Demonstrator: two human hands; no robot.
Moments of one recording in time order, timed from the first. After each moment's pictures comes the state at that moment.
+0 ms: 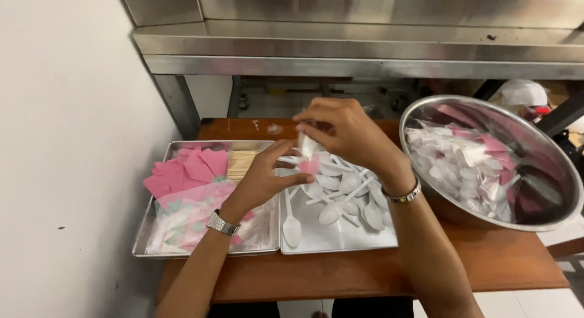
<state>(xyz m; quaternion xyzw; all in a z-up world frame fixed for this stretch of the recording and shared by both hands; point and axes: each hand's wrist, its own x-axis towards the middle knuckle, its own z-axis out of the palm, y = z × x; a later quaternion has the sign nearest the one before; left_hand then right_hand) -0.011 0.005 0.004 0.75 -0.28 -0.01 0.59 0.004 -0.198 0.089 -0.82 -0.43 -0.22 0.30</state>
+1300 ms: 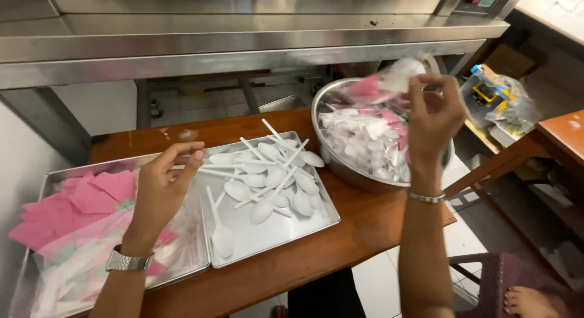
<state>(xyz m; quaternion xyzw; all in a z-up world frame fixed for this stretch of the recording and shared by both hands) -0.002 0.005 -0.001 0.77 -0.18 0.08 0.60 -0.058 -0.403 0.058 -0.71 -0.04 -0.56 0.41</state>
